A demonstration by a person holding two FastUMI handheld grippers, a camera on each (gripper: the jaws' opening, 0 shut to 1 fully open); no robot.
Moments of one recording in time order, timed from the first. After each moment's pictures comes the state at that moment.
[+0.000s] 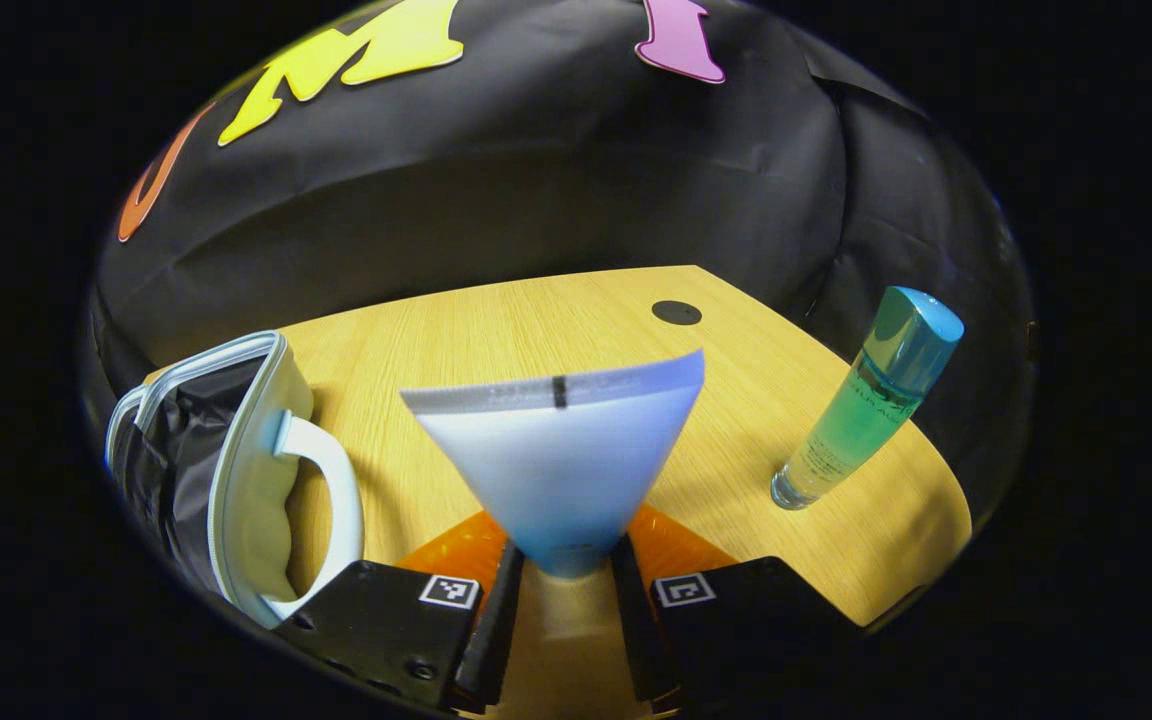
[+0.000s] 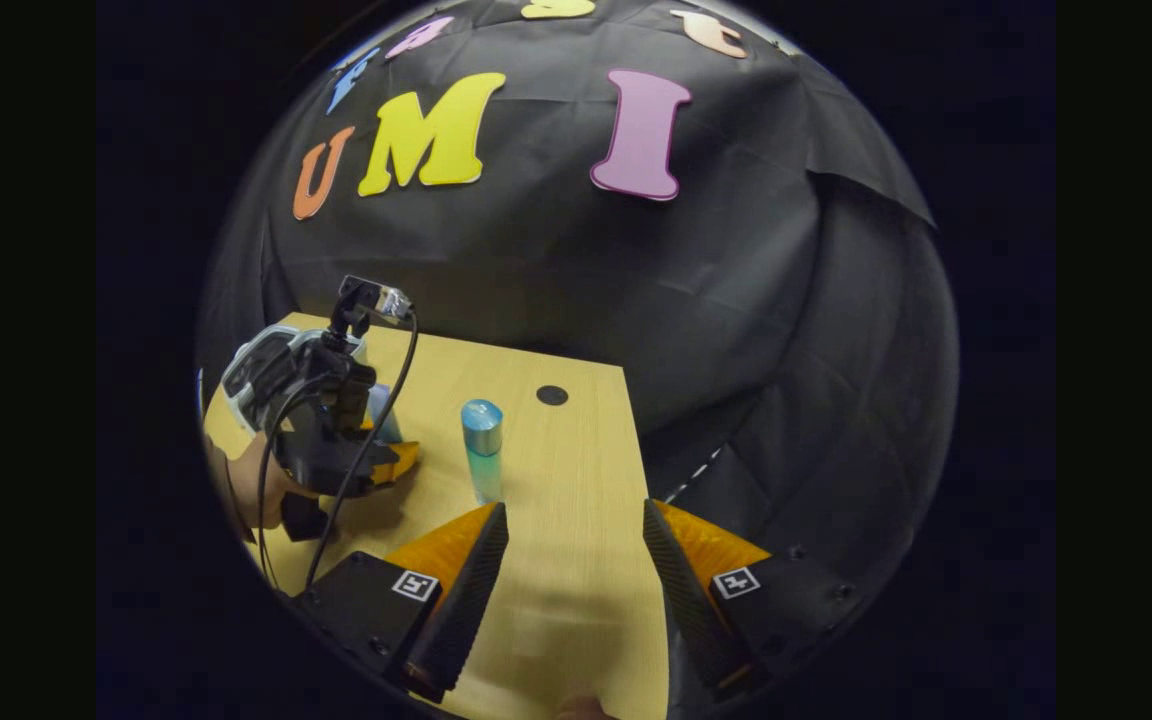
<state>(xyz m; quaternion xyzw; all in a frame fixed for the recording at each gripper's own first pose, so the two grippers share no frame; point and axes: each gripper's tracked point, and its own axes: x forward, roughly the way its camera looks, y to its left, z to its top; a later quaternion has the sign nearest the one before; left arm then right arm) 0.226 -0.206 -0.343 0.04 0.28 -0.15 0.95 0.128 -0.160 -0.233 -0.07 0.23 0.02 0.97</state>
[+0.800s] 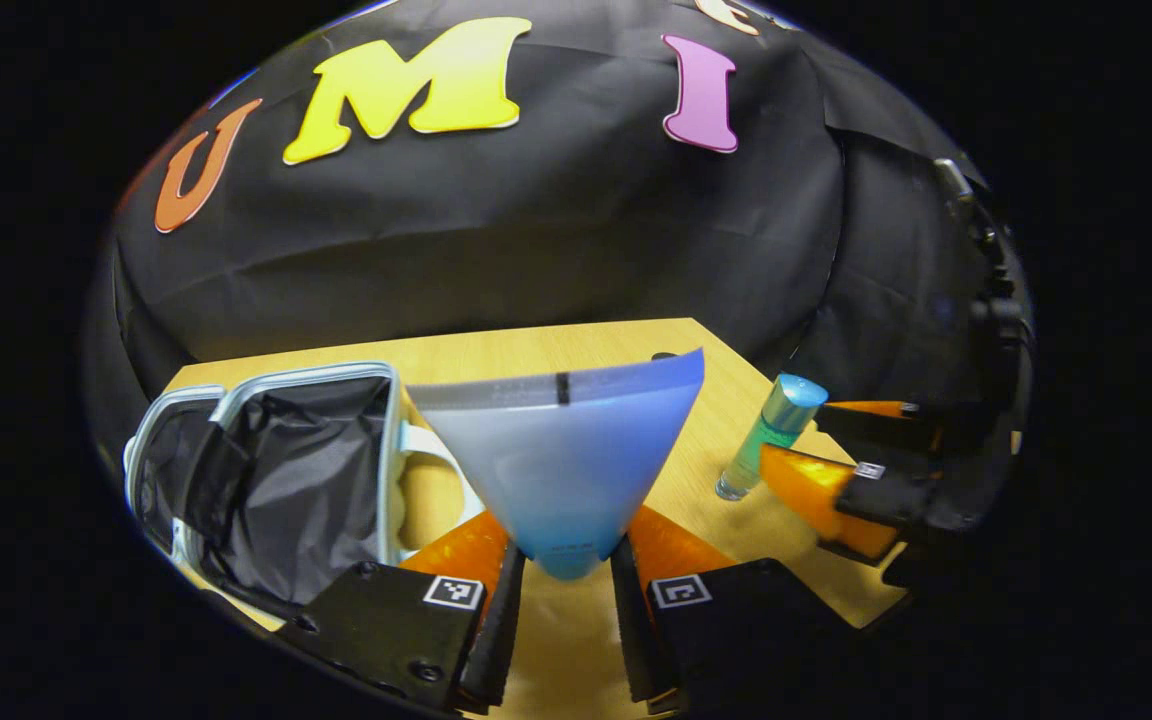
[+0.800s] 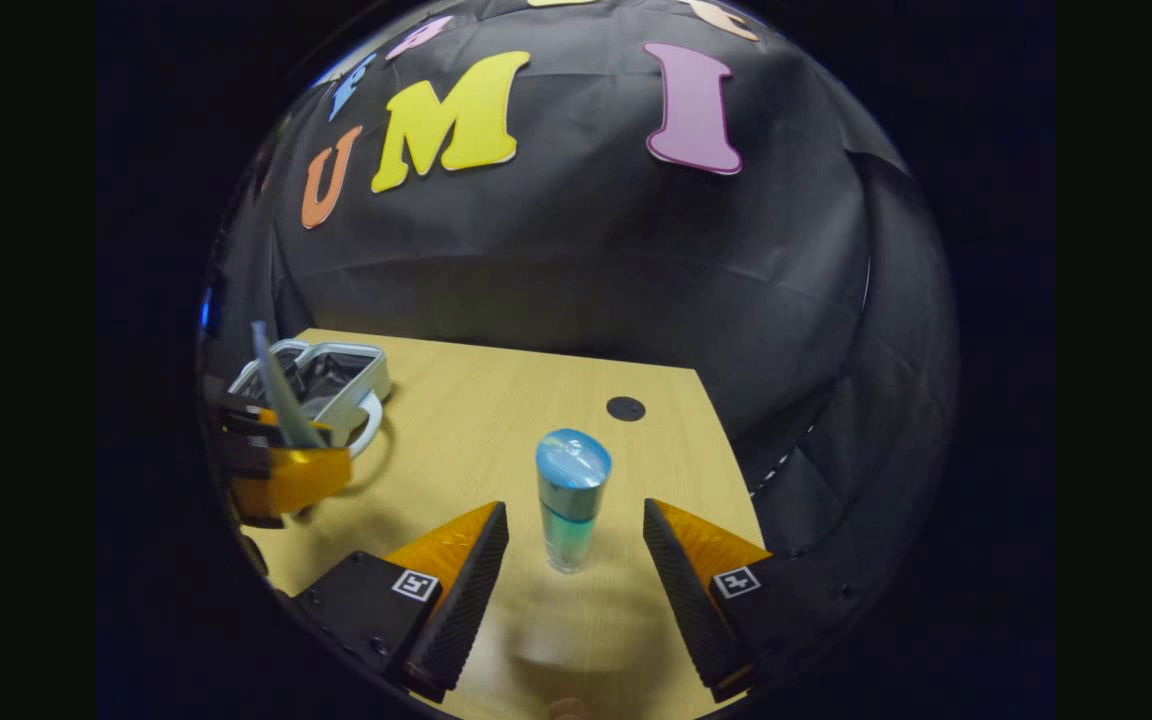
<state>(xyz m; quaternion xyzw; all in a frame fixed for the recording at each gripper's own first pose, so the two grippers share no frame) 0.139 -0.146 -0.248 0.01 0.26 -0.13 0.96 0.217 -0.070 -0.289 -0.03 0.22 0.07 0.97</state>
